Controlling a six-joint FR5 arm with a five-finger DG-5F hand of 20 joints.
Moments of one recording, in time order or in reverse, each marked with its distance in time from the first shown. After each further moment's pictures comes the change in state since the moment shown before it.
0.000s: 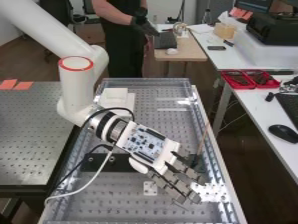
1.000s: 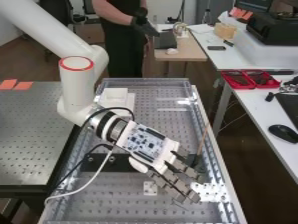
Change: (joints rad) arm 0.005 0.000 -0.004 0.001 0.004 0.001
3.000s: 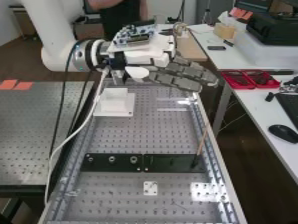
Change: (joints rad) arm 0.140 0.333 -0.115 0.107 -0.037 -0.303
